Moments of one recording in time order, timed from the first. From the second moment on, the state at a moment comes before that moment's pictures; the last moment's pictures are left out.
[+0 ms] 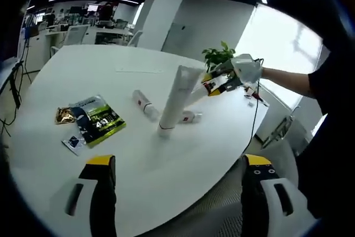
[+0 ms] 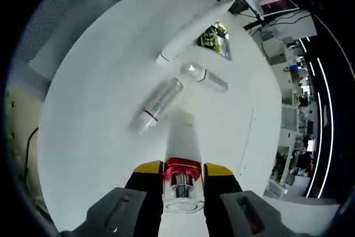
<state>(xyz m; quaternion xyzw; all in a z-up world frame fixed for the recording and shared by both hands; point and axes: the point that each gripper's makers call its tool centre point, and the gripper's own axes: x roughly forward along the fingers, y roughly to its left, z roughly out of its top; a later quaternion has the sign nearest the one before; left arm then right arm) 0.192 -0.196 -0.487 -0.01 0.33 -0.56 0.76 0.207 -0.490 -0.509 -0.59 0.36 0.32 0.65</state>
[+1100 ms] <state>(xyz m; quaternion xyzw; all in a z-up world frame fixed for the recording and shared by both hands) 0.173 -0.210 -0.494 0.02 0.34 -0.58 0.74 0.172 -0.512 -0.590 -0.43 0.42 0.30 0.75</state>
